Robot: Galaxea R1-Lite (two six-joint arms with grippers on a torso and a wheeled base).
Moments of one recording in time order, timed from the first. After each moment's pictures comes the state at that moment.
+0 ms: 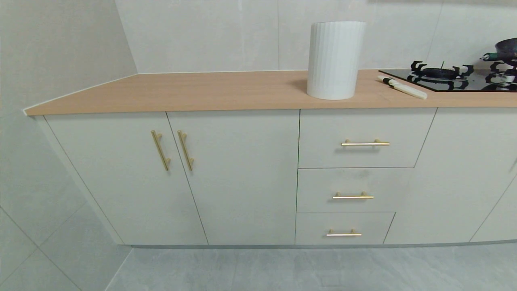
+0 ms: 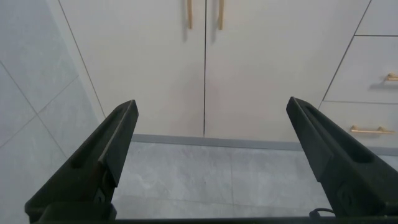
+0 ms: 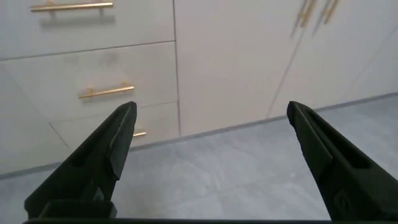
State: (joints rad) left arm 0.00 0.00 0.00 0.00 0.06 -0.01; right arm 0.12 0.42 -0.25 -0.03 -0.42 -0.03
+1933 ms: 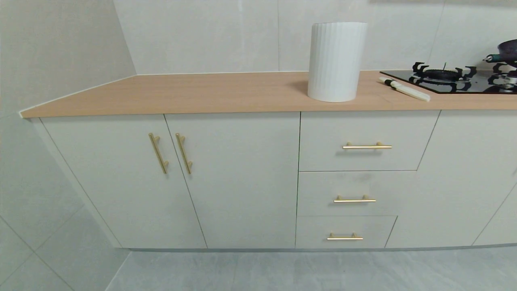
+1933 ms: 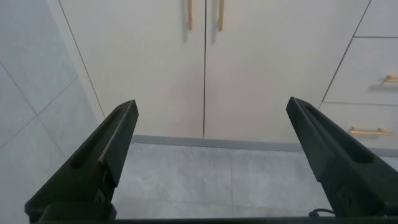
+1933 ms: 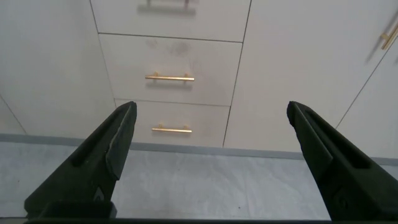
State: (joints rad) left arm 0.00 0.00 0.00 0.00 0.06 -0.02; right arm 0.00 0.00 0.00 -0.02 0.01 -0.07
